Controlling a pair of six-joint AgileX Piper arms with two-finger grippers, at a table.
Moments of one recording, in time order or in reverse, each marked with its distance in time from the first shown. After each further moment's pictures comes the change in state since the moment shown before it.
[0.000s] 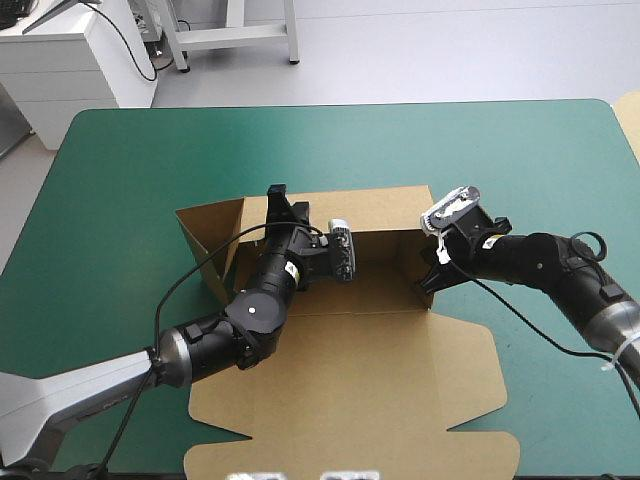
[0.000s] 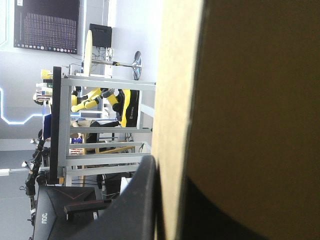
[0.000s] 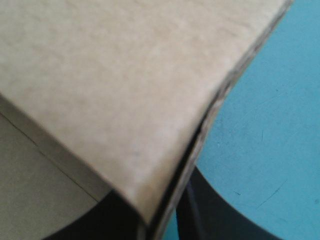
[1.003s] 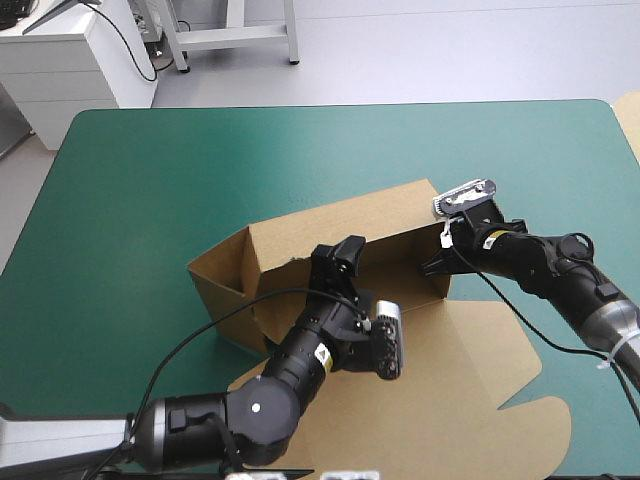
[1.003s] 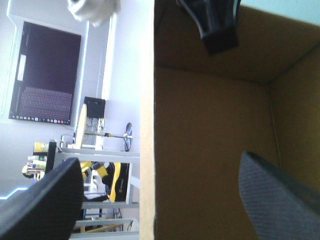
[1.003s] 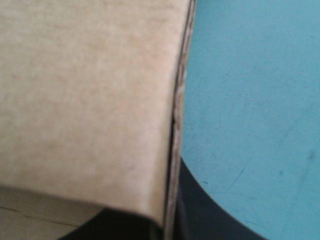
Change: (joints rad) left arm -0.418 -0.103 -0.001 -0.065 0.148 -0.016; right arm 0.001 0.008 0.002 -0.244 -0.100 0.387
